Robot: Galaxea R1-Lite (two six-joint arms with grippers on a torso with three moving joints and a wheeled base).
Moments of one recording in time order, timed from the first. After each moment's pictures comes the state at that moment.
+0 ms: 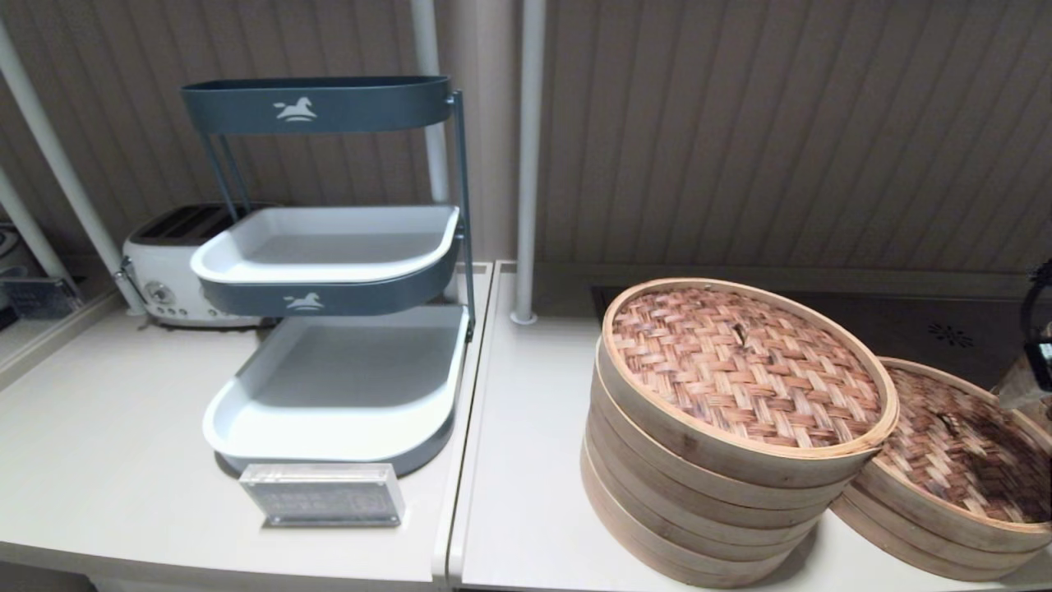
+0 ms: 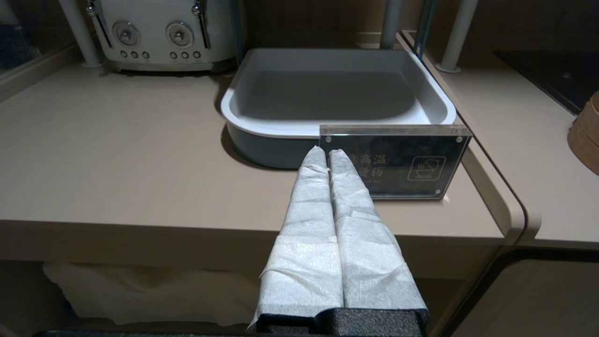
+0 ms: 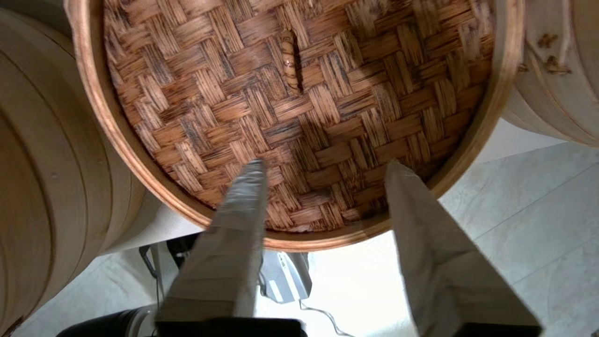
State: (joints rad) left arm 0.00 0.00 0.00 -0.05 -0.02 0.01; right arm -0.56 1.82 -1.57 0.89 0.13 -0.20
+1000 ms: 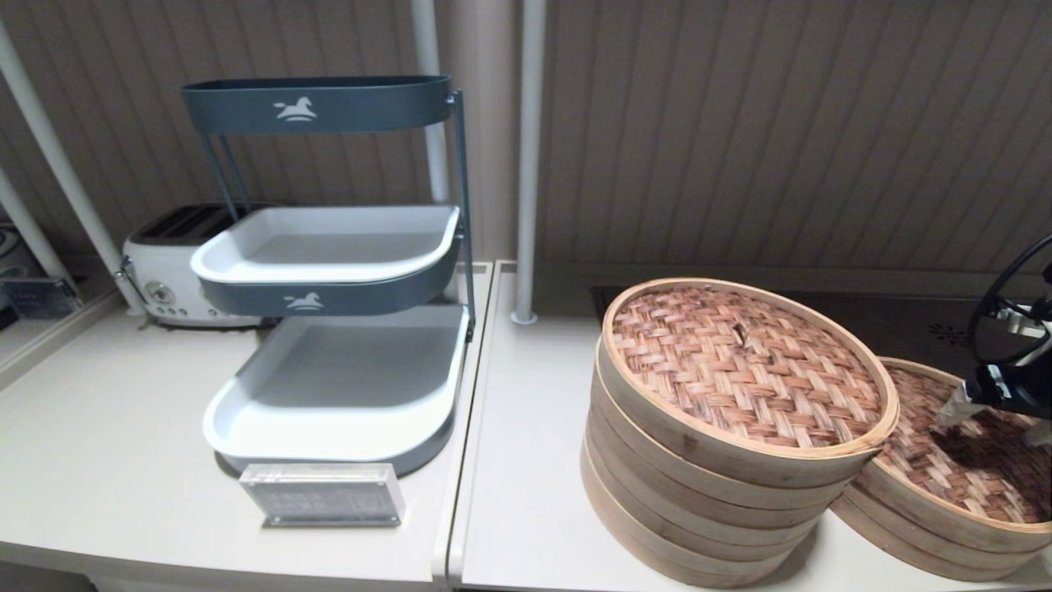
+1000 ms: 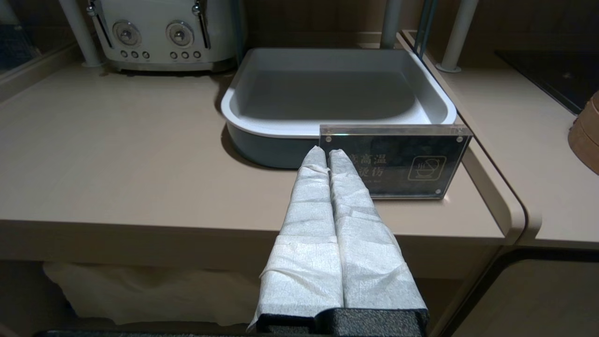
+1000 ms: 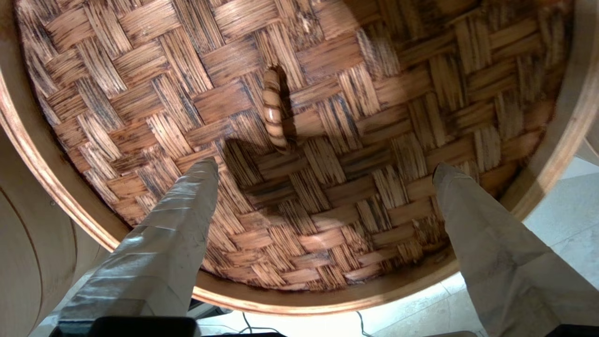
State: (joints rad) left arm 0.00 0.00 0.00 -0.05 -0.02 0.01; right arm -0.54 2.00 -1.61 0.86 0.12 -0.20
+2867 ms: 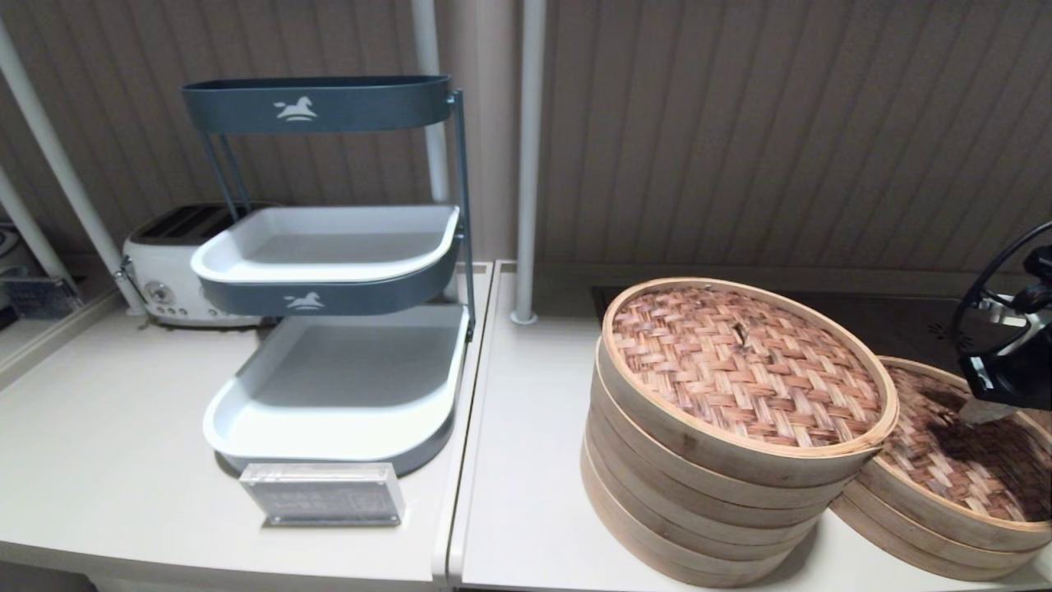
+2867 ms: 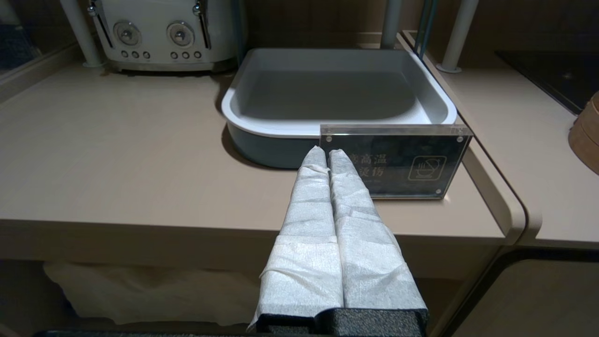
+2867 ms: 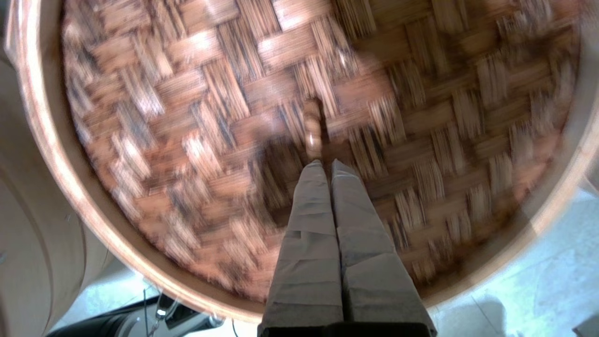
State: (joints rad) left arm 0.00 0.00 0.00 -0.05 -0.02 0.01; right arm -0.50 2.00 -1.63 0.84 0.11 -0.20
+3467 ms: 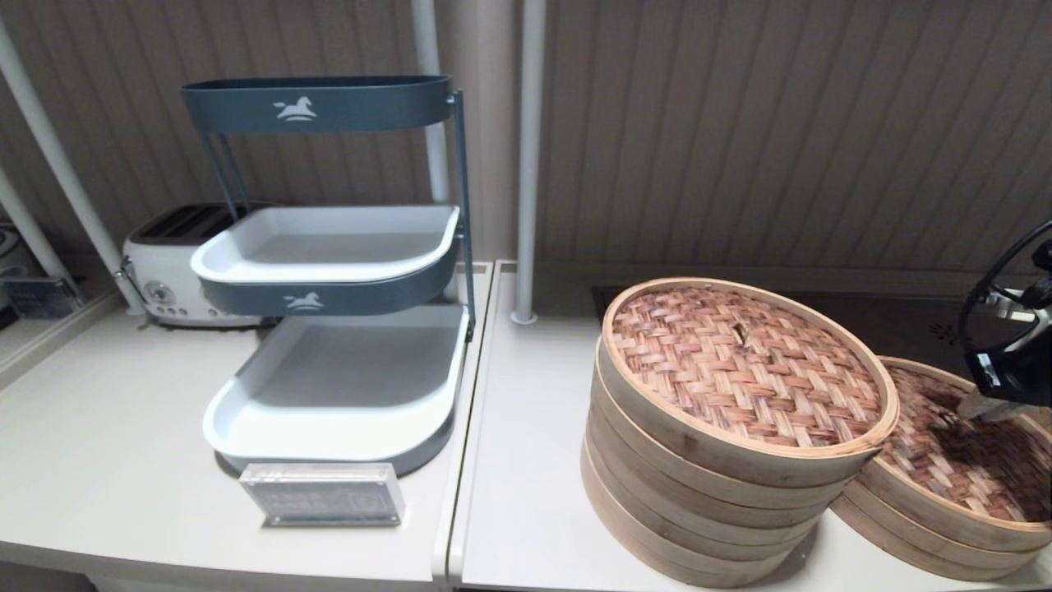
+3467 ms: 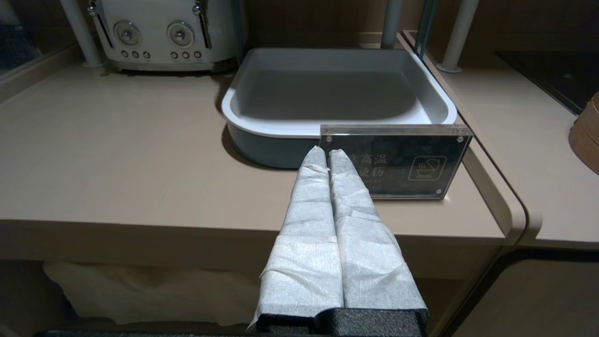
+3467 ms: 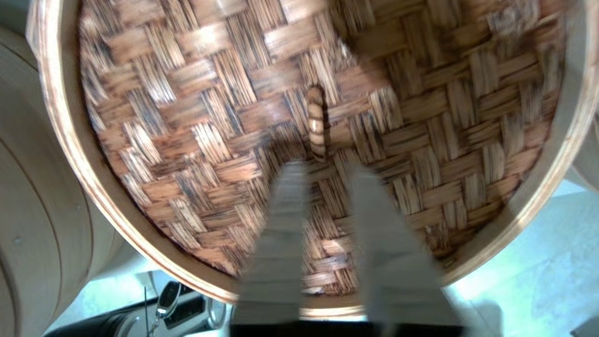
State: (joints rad) left arm 0.00 0.00 0.00 -0.05 -0.02 0.01; right arm -0.50 1.97 -1.61 0.84 0.11 -0.20
